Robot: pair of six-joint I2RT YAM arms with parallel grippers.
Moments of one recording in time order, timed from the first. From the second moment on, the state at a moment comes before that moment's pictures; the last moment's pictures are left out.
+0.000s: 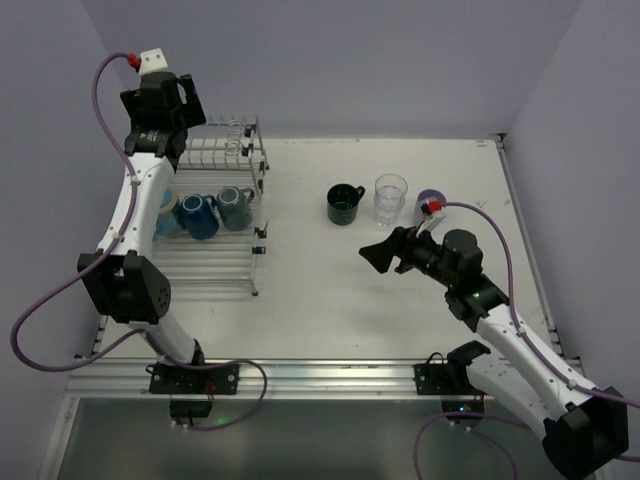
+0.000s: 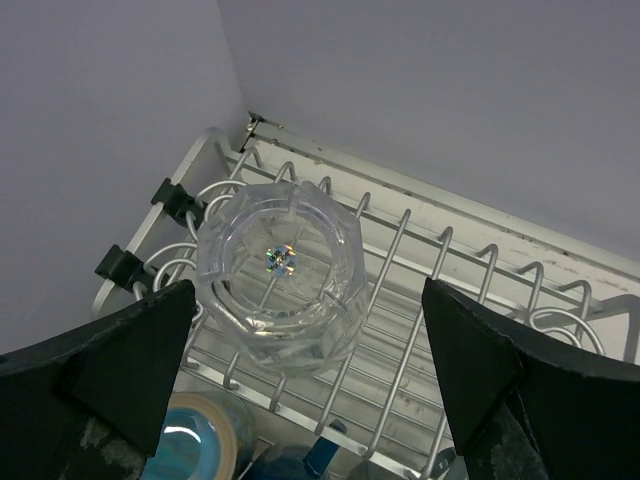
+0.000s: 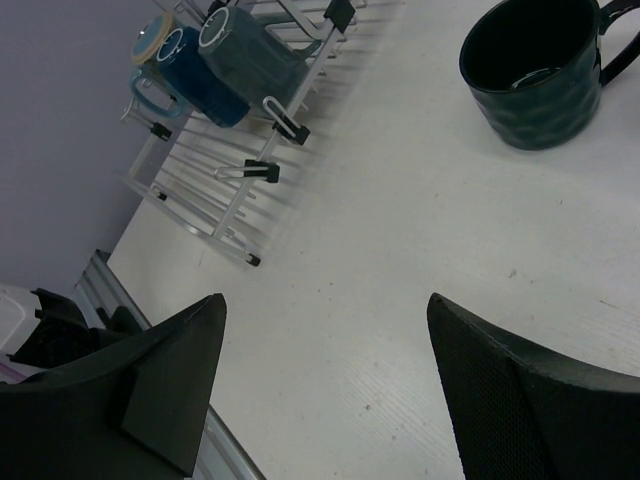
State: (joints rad) left arm -0.03 1.68 1.77 -0.43 -0.42 -0.17; right arm 0.44 0.80 0.53 0.06 -0.35 0.55
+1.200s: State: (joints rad) left arm -0.08 1.33 1.45 -0.27 -0.10 -0.27; right arm 0.45 0.80 0.57 0.14 -0.42 0.71
